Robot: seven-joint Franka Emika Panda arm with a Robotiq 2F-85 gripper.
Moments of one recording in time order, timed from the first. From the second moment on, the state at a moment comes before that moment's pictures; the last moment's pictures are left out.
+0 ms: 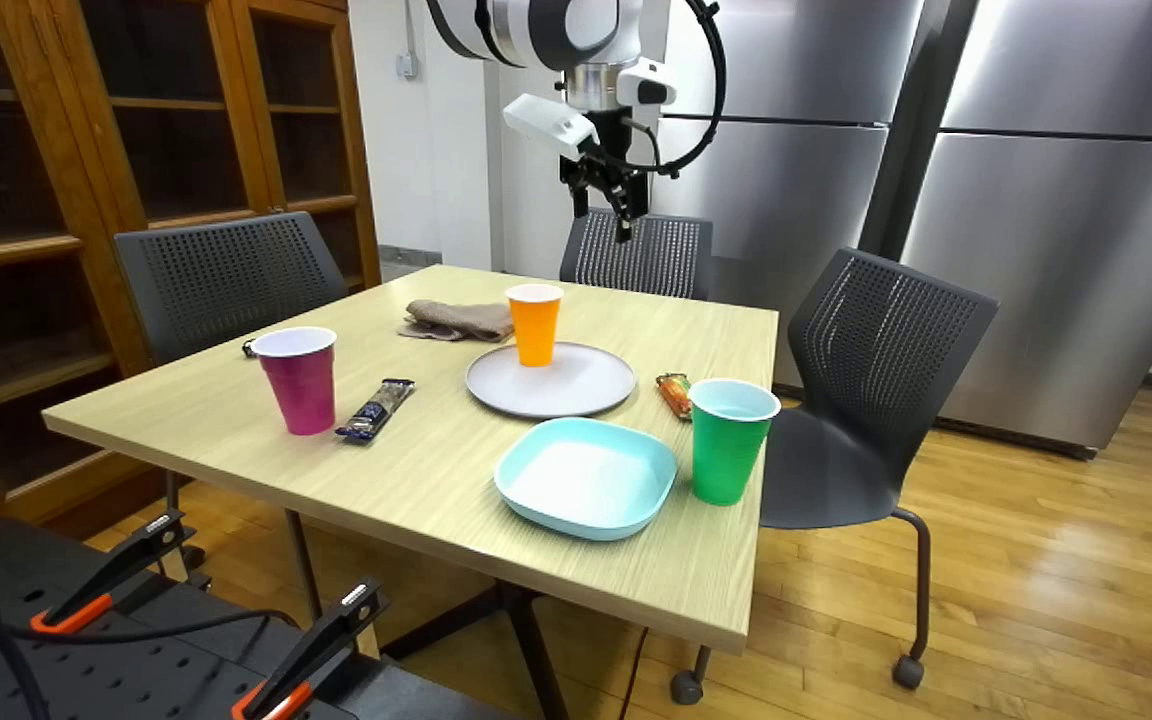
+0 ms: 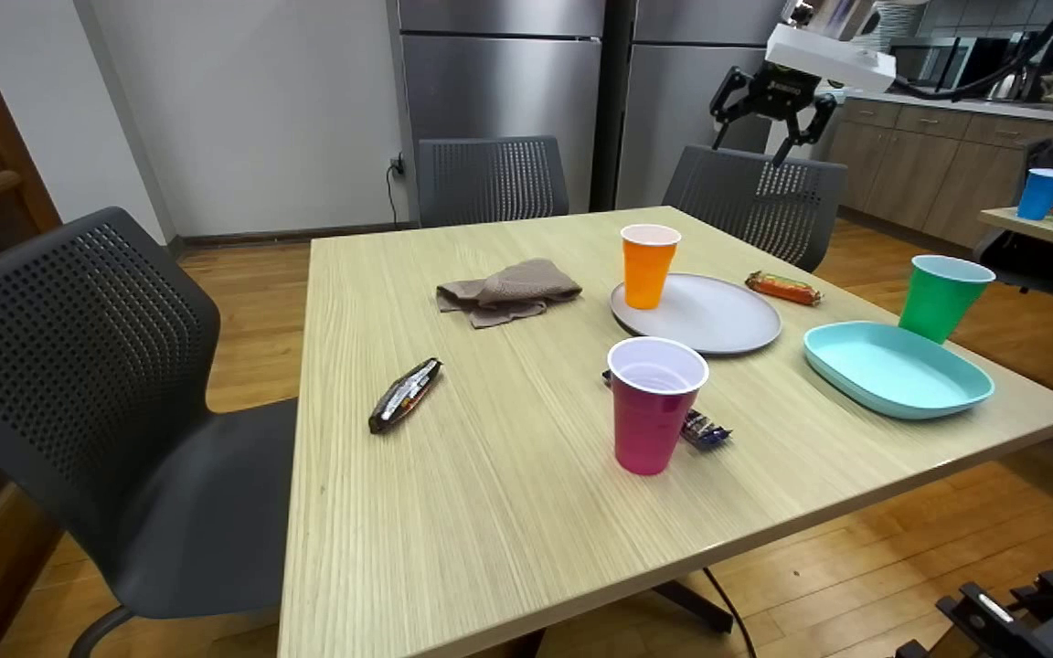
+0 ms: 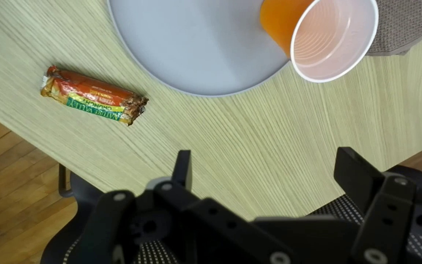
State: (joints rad) arm -0.13 0.45 -0.08 -1.80 0.24 2.58 0.13
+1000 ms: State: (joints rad) arm -0.21 0.43 -0.11 -1.89 0.37 2.61 0.04
